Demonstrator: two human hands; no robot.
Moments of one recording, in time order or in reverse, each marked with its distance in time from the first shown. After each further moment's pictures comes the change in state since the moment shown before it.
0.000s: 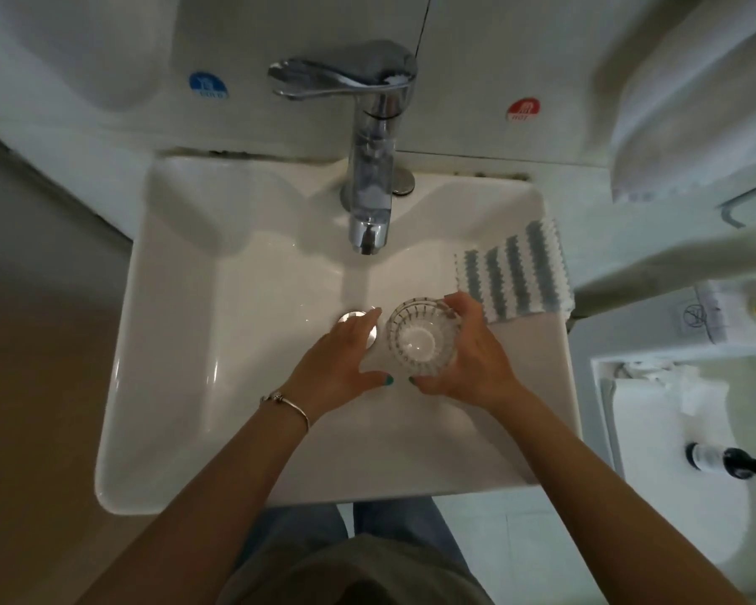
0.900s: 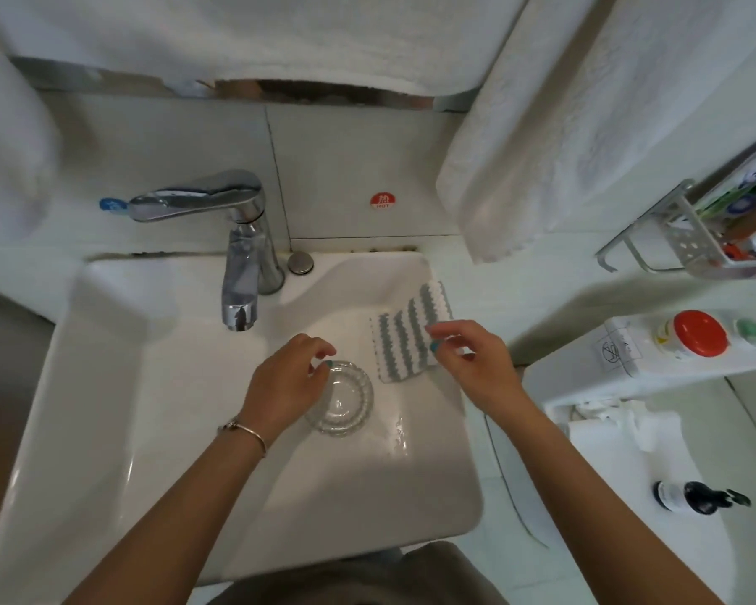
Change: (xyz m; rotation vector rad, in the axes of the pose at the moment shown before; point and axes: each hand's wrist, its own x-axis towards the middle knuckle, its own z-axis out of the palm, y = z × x) left_hand 0.042 0.079 -0.019 0.046 0.320 -0.031; right_hand -0.007 0.040 -0.124 0.404 0.240 0.061
